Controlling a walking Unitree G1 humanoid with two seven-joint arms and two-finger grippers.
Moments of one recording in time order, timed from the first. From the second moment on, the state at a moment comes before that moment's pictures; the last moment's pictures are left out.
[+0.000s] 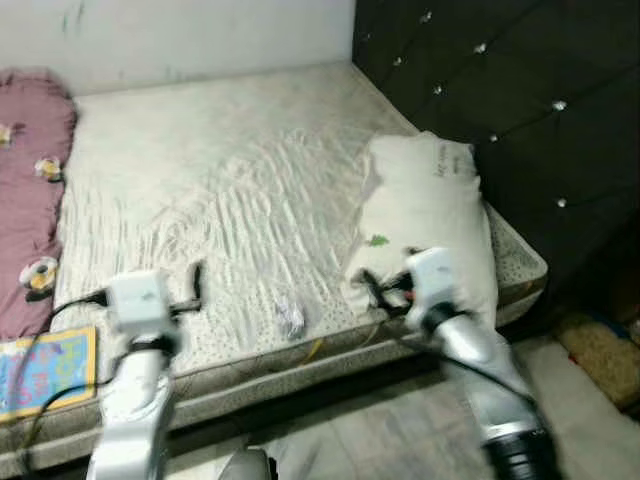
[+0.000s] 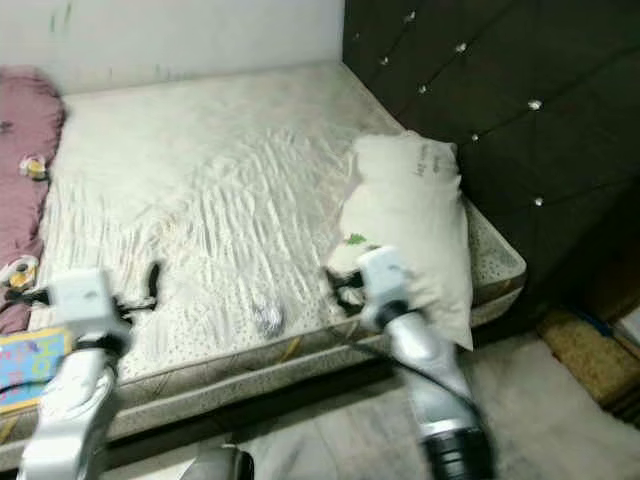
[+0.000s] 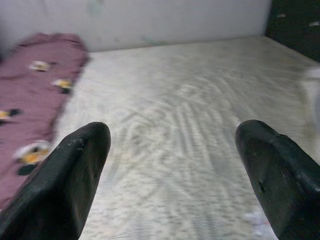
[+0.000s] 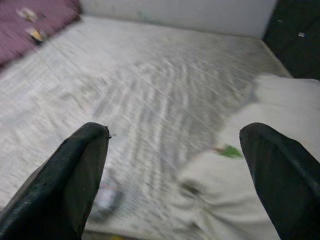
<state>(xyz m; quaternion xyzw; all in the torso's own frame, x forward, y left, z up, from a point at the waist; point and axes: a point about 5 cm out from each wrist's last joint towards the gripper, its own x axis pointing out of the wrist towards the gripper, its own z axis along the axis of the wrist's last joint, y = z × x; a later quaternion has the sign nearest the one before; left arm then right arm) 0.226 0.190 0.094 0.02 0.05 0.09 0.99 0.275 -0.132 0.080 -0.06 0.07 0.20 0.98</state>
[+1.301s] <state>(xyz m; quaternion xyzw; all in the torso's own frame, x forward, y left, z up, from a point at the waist) 0.225 0.191 0.102 0.00 0.01 0.06 1.00 0.281 -0.152 0.094 -0.01 0.04 0.08 1.00</state>
